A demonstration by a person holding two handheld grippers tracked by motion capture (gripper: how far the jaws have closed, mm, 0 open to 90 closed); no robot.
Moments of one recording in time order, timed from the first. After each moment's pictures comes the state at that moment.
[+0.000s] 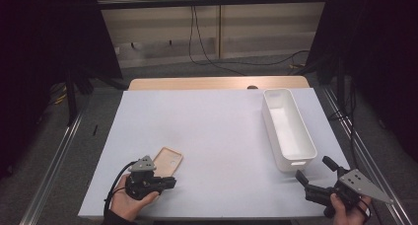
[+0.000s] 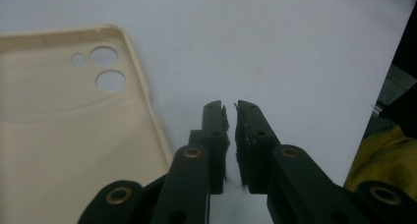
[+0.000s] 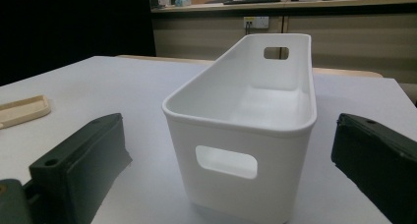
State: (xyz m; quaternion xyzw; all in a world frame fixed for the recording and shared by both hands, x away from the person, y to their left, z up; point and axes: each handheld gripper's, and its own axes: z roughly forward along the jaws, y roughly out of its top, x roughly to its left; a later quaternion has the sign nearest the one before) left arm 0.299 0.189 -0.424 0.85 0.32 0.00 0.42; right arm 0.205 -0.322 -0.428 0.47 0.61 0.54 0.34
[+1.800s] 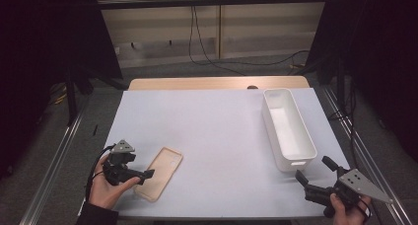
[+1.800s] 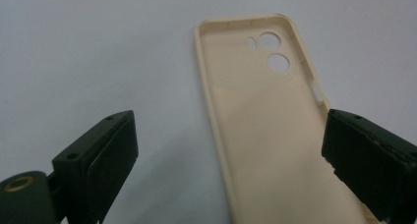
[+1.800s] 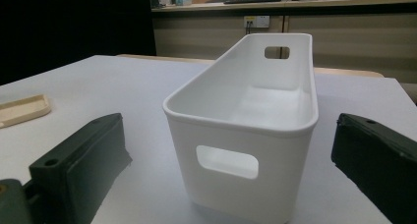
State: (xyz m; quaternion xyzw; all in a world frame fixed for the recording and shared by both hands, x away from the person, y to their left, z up) left arm 0.342 0.243 -0.411 0.86 0.39 0.09 0.32; right arm 0.205 -0.321 -0.428 0.47 0.61 0.54 0.34
